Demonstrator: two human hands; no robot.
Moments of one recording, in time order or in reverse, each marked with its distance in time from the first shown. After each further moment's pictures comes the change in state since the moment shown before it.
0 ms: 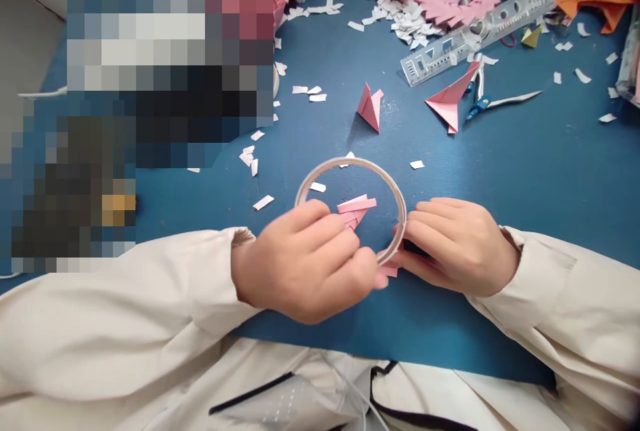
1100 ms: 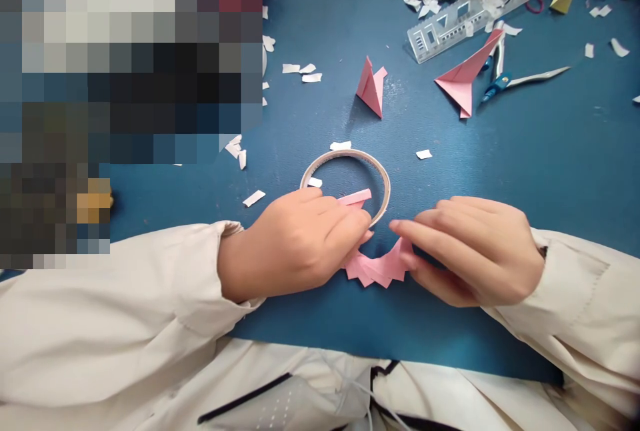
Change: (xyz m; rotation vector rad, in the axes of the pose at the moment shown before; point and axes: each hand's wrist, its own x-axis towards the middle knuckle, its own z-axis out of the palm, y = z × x) left_hand -0.006 -0.010 0.009 0.127 -0.102 0.175; right_hand -0.003 -0.005 -0.008 0.014 0.087 -0.022
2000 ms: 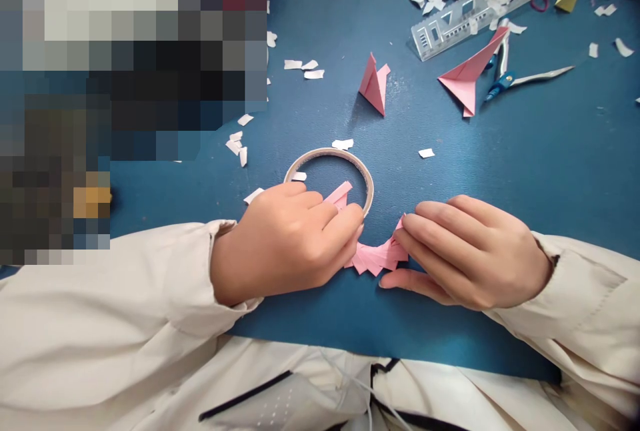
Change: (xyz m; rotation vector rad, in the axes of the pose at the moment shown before) left_hand 0.003 0.002 -0.005 0.146 0.011 -0.048; right_hand 0.000 0.000 0.000 -0.212 -0.069 -0.214
